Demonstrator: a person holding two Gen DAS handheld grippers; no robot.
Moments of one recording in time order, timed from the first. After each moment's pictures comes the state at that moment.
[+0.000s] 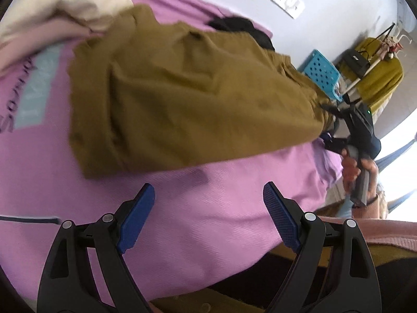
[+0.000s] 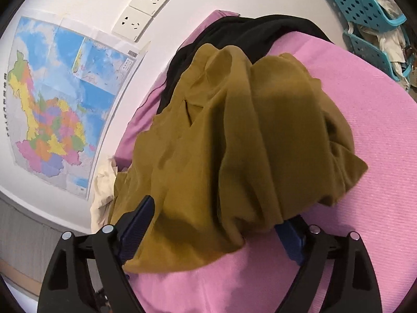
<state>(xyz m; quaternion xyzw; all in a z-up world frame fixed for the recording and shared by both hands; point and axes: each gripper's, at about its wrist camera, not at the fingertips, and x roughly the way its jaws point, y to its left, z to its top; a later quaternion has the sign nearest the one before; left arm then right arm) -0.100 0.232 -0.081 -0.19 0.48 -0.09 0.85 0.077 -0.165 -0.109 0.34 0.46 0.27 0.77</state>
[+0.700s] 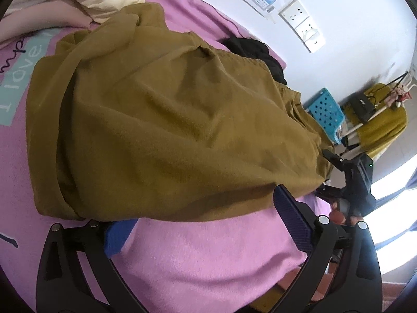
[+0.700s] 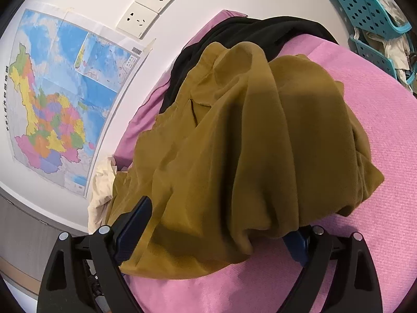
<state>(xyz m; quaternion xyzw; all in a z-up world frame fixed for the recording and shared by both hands) -0.056 0.229 -0.084 -0.28 0.43 -0.05 0.85 0.082 -0.157 -0.108 0.32 0.46 0.28 0.78</state>
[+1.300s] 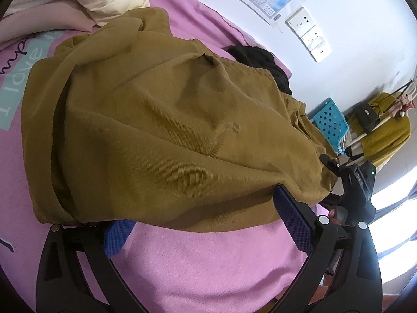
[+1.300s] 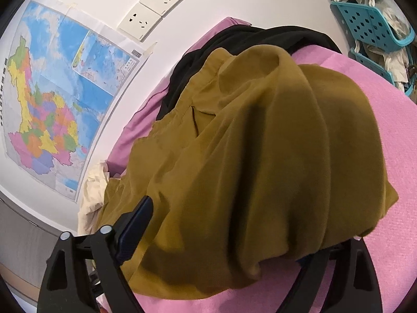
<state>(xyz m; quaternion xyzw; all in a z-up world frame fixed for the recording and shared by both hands) -0.051 0.234 -0.086 -0.29 0.42 -0.03 0.86 0.092 -0.139 -0.106 0.31 0.43 0.26 0.81</state>
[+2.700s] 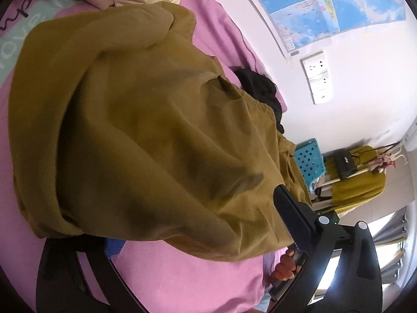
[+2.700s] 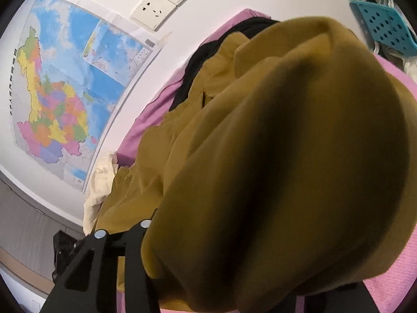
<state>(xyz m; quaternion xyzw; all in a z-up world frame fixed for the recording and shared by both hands) -0.025 0.269 -0.092 -0.44 0.39 -0.04 0.81 0.101 -0.124 -0.115 0.31 0.43 0.31 0.79</state>
